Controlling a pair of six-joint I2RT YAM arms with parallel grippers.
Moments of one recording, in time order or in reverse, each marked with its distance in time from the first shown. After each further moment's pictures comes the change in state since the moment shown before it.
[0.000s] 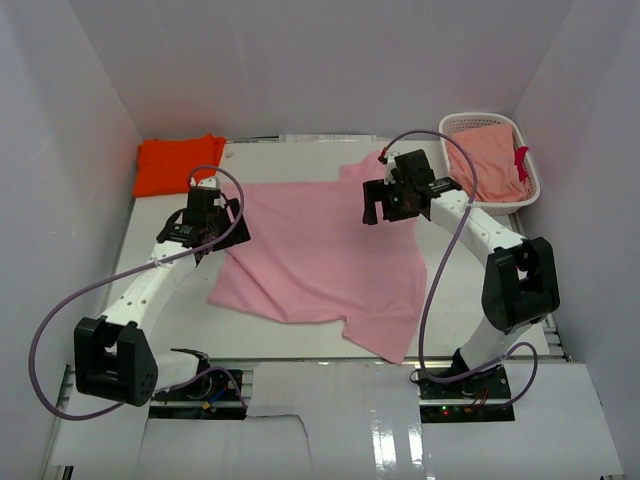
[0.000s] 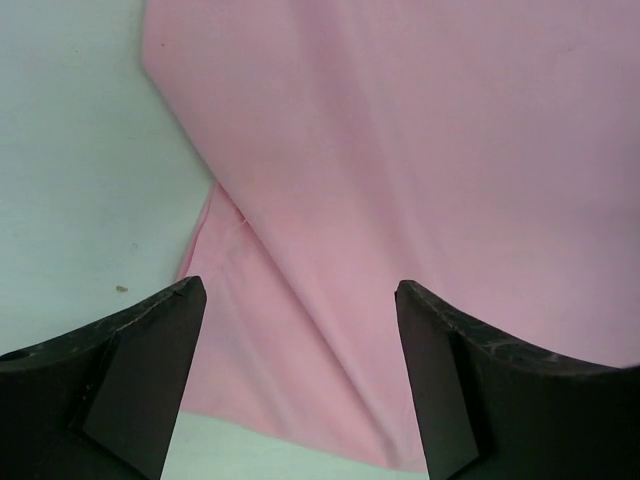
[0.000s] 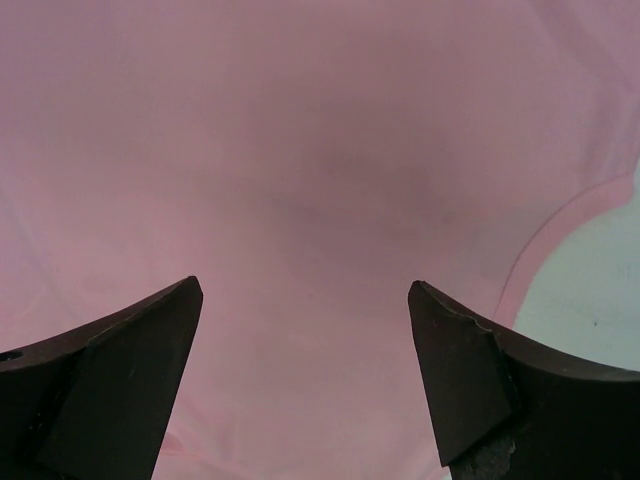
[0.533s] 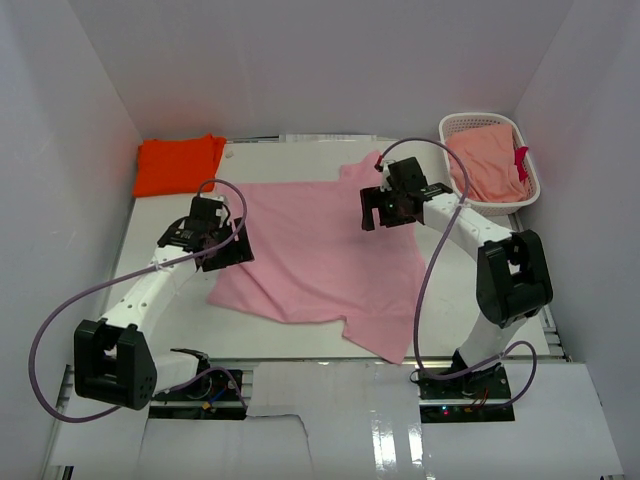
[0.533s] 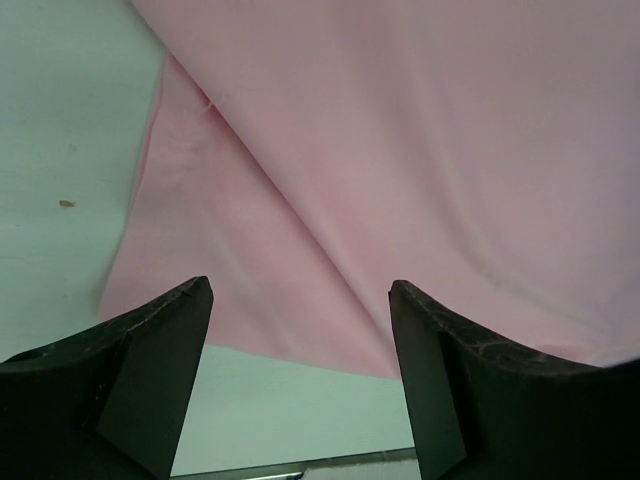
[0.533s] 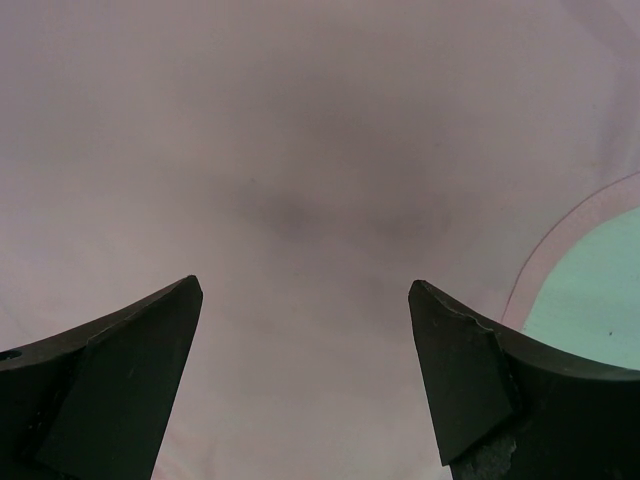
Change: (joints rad) left arm 0.000 -0.035 -0.047 -0.158 0.134 0.017; right arm 0.009 0.040 -0.061 0.046 0.054 0.007
